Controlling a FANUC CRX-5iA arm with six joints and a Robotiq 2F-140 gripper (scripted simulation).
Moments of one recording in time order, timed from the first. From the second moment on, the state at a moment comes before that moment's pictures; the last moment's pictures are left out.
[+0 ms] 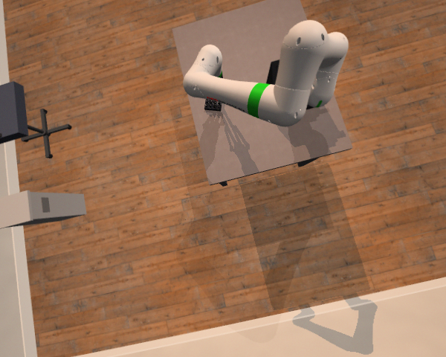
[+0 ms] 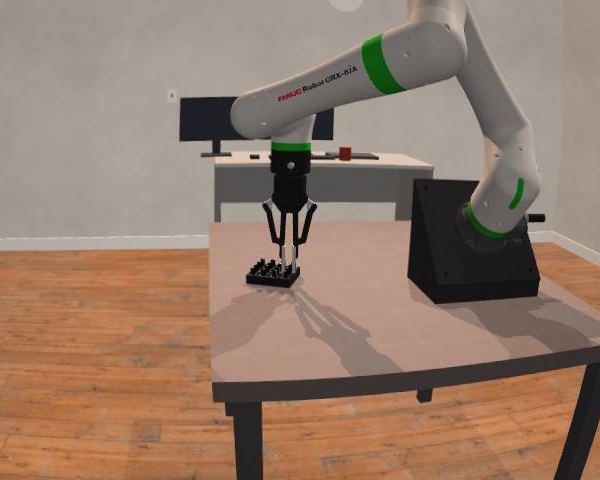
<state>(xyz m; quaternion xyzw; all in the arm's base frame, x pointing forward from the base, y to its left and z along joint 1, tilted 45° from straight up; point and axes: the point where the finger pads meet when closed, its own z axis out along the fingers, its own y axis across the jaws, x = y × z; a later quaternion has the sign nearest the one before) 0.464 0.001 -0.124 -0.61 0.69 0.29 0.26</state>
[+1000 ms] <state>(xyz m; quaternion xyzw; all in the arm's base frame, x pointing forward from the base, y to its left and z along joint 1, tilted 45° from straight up) 0.464 0.001 -0.124 -0.61 0.69 0.29 0.26</state>
